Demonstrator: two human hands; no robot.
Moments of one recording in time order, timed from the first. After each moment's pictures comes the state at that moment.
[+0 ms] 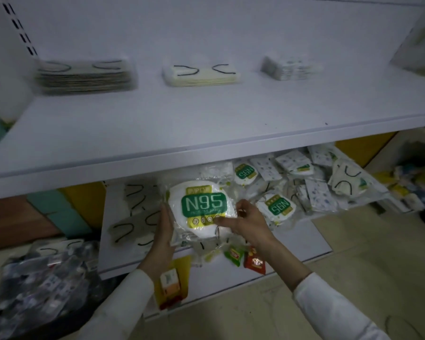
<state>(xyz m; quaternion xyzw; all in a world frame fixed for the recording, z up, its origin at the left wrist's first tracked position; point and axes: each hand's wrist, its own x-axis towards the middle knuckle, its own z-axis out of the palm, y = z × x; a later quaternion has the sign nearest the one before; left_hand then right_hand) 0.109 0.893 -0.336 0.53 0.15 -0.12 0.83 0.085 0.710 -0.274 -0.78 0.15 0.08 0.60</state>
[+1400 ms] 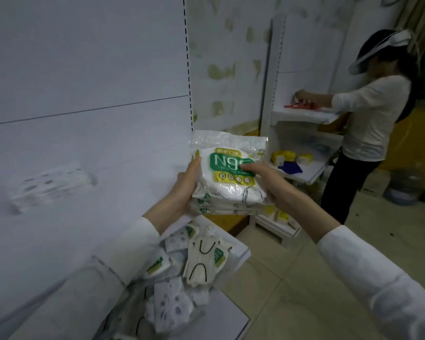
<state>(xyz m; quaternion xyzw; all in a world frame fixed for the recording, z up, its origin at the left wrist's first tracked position) 0.262 0.284 -0.092 0.66 -0.23 -0.27 0.67 0.150 0.117 -0.082 -0.70 0.18 -0.13 0.68</state>
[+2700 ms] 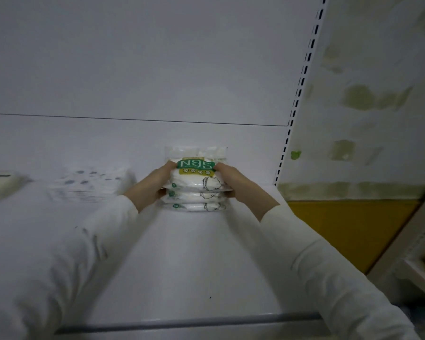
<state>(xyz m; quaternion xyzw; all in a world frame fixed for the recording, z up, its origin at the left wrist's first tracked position) 0.485 0.295 -0.076 0.72 0.16 -0.02 0.68 0.509 0.116 -0.060 -0.79 0.05 0.16 0.59</state>
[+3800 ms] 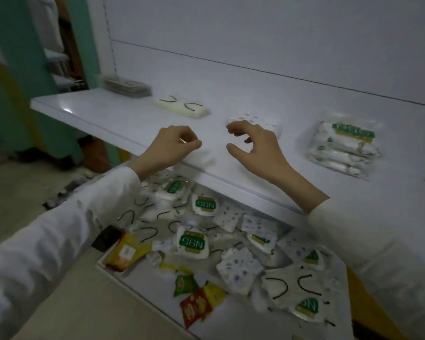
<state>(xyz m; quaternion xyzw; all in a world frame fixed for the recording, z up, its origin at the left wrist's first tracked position) 0.160 0.477 -0.083 0.89 0.16 0.25 0.33 0.276 0.298 -0.075 -0.78 -0.50 -0.11 0.36</state>
